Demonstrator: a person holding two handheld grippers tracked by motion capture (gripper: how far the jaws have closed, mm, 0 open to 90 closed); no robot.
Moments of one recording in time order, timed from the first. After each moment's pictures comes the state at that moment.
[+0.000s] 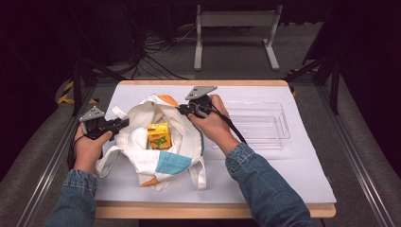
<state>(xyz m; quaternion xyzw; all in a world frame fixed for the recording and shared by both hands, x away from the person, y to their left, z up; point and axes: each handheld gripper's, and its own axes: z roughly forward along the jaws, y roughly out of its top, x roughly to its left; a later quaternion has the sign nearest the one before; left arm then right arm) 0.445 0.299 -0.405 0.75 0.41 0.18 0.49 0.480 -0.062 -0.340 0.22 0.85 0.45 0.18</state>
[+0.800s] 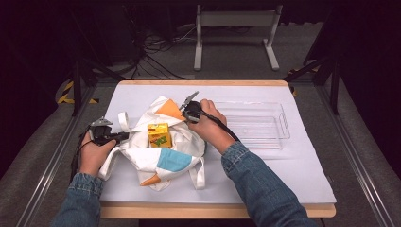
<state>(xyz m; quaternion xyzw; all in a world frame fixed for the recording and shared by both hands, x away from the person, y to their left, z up) 0.449 0.301 -0.453 0.78 0.47 0.11 0.40 0.498 -0.045 -0.380 0.25 0.92 0.26 0.17</state>
